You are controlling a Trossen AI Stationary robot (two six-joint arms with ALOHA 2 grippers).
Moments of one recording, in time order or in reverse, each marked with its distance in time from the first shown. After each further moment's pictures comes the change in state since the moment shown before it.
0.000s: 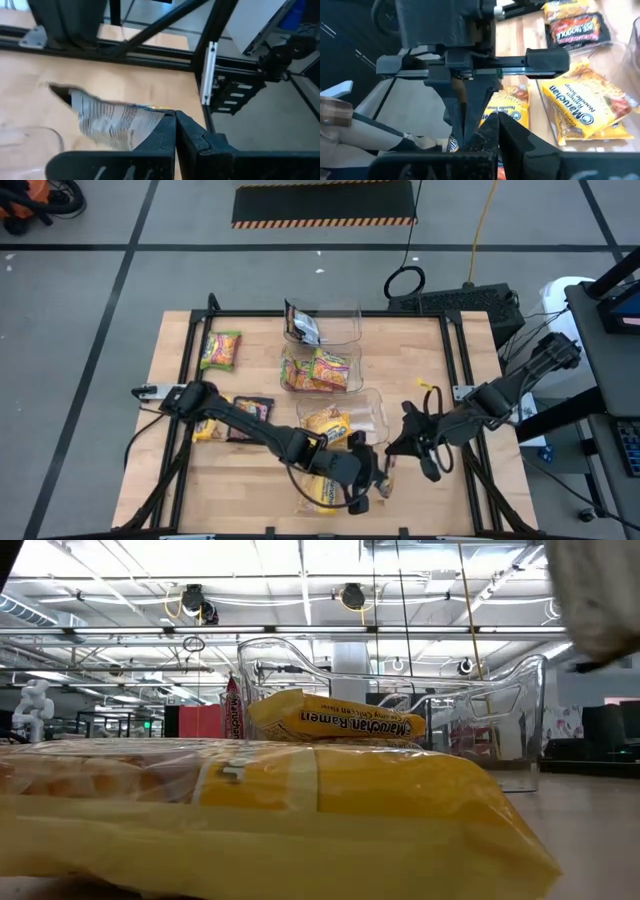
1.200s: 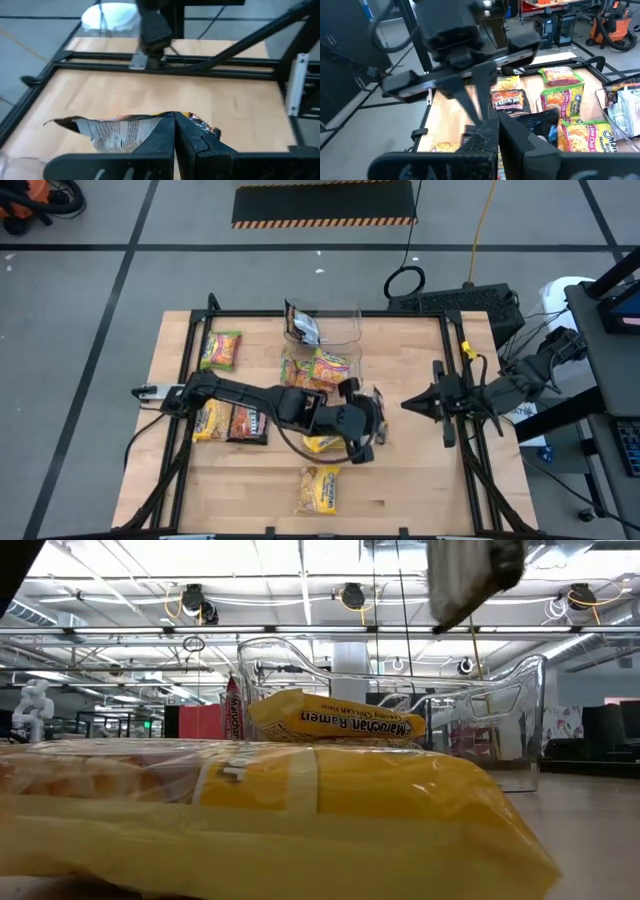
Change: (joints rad) left arm 0.130 -0.004 0.375 -0.512 -0.192 0.153; right arm 0.000 -0.237 0.000 -0.019 0.343 -0.215
